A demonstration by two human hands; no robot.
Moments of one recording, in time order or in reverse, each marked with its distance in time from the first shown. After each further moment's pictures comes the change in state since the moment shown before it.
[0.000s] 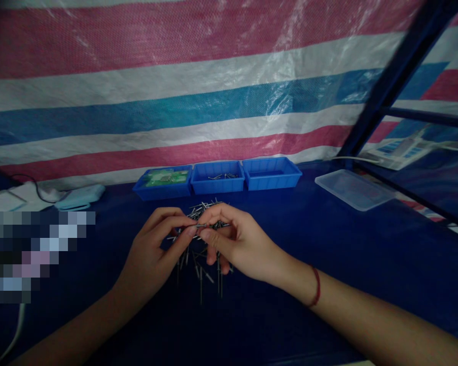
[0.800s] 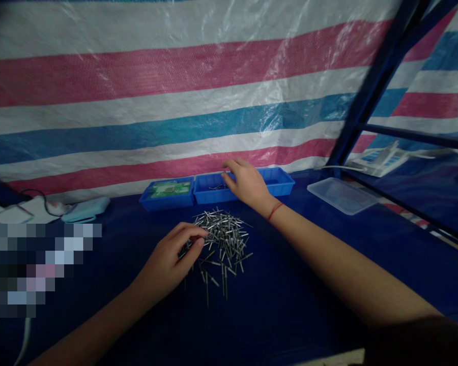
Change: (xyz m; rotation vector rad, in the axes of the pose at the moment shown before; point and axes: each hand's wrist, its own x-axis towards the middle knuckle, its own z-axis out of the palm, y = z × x) left_hand -0.001 -0.010 0.001 -0.091 -0.233 -0.036; right_hand 0.083 -0.027 -0.070 -1.341 0.496 -0.476
